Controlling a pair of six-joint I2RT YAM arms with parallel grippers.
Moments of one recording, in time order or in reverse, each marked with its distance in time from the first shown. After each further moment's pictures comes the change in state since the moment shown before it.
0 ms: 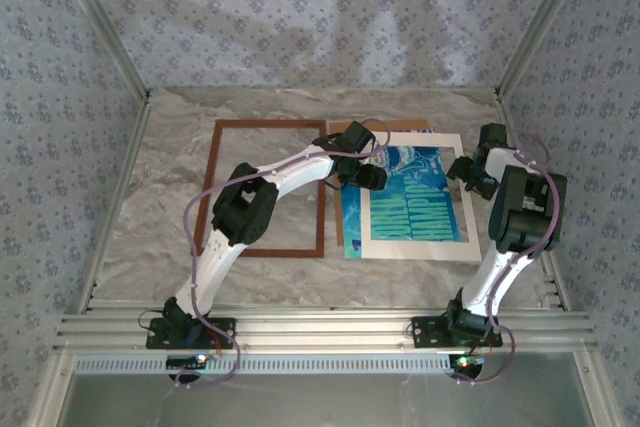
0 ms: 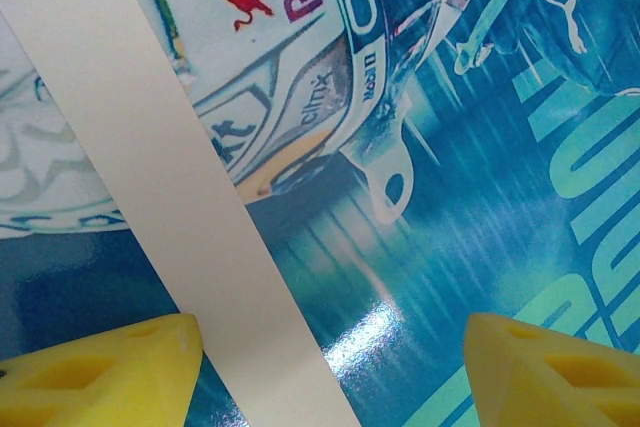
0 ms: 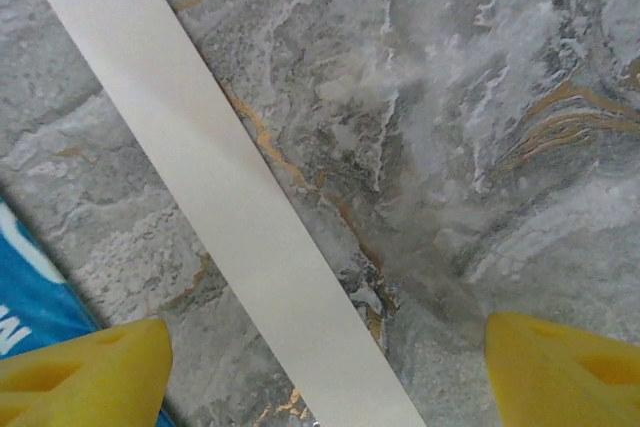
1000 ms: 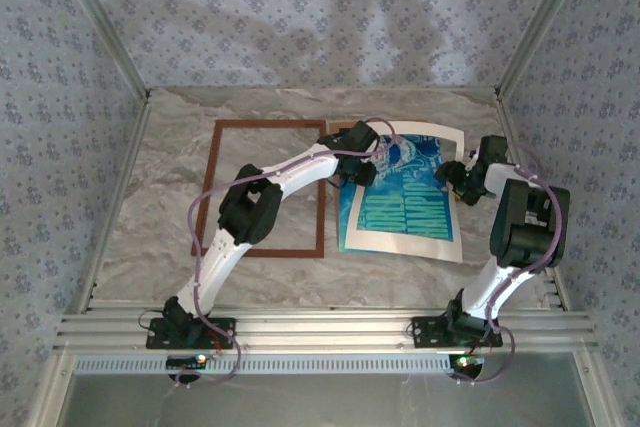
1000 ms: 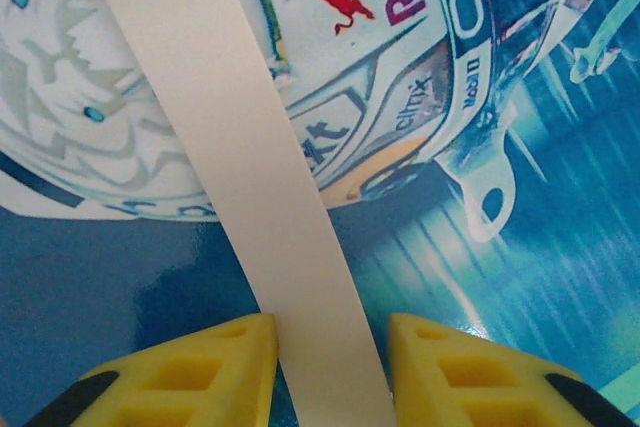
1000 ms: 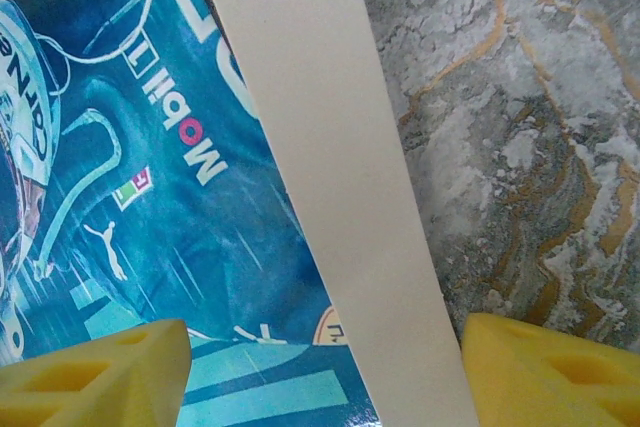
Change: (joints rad) left arm -0.012 0.060 0.108 -0.094 -0.205 0.080; right arm 0.001 -0.113 -0.169 0.130 -0.299 0.058
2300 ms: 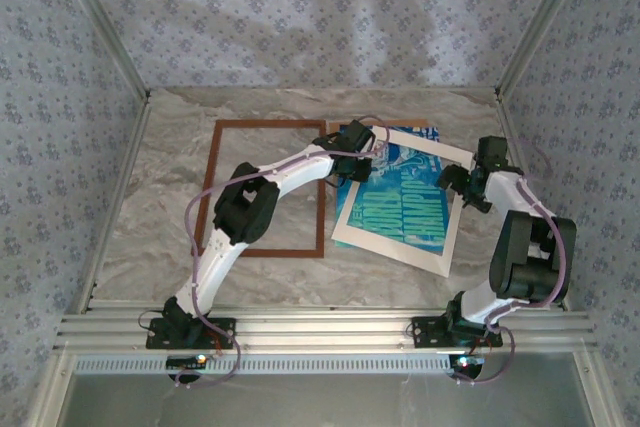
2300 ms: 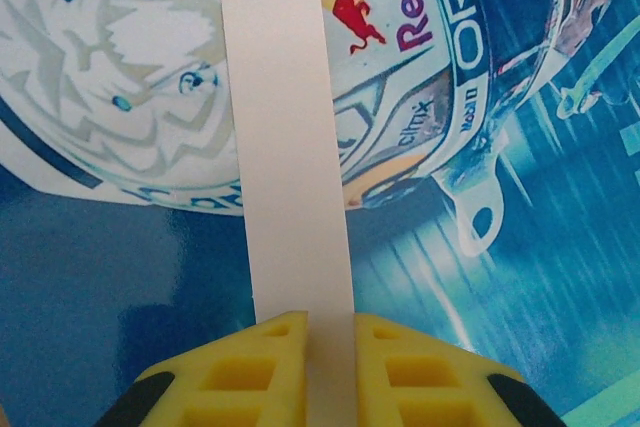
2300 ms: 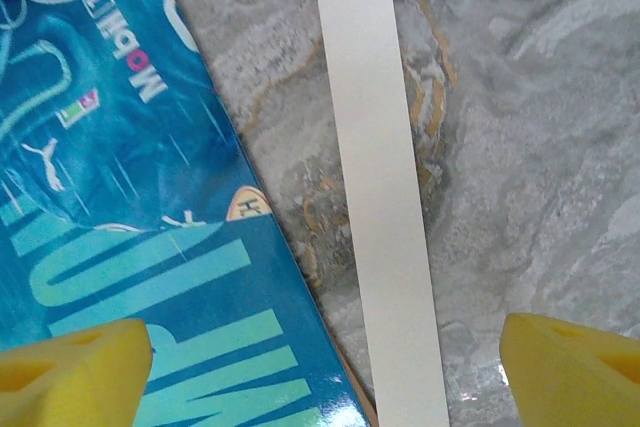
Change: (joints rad) left arm 0.024 -0.038 -0.091 0.123 0.007 -0.055; right arm 0.045 -0.222 -0.066 -0.153 0.233 -0.056
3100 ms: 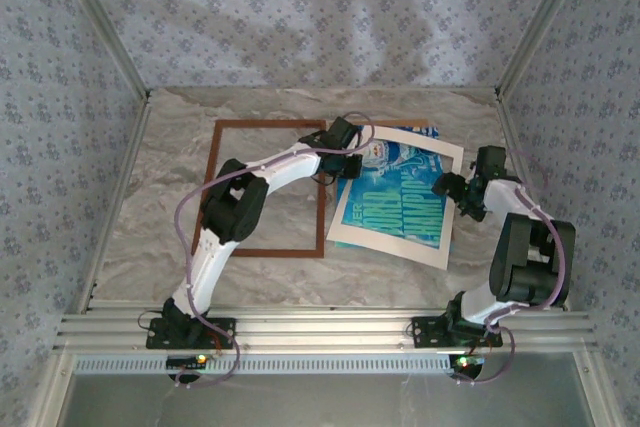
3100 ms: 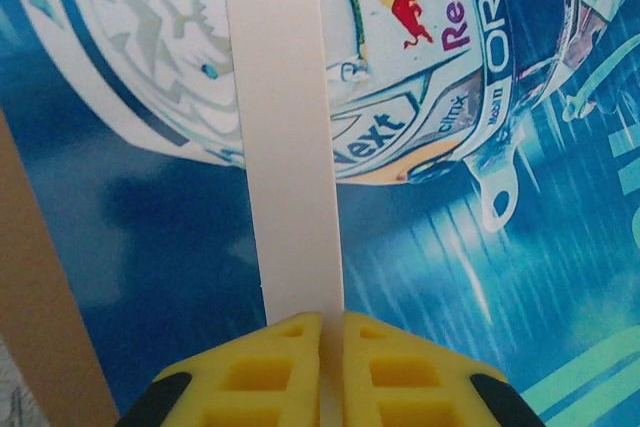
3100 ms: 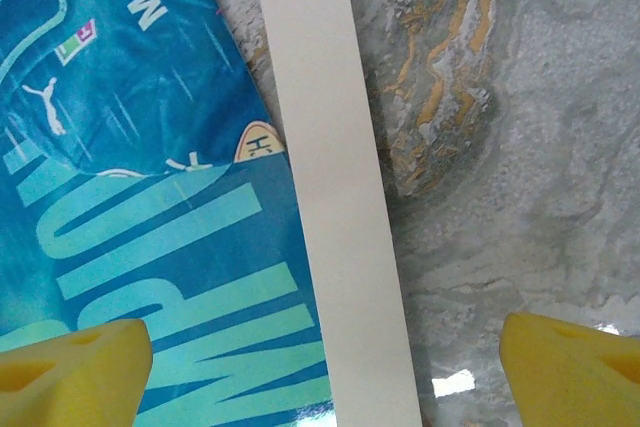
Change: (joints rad) left arm 0.048 -0.098 -0.152 0.084 0.092 -0.063; right arm -0.011 -0.024 -0.080 0.045 -0.099 0.023
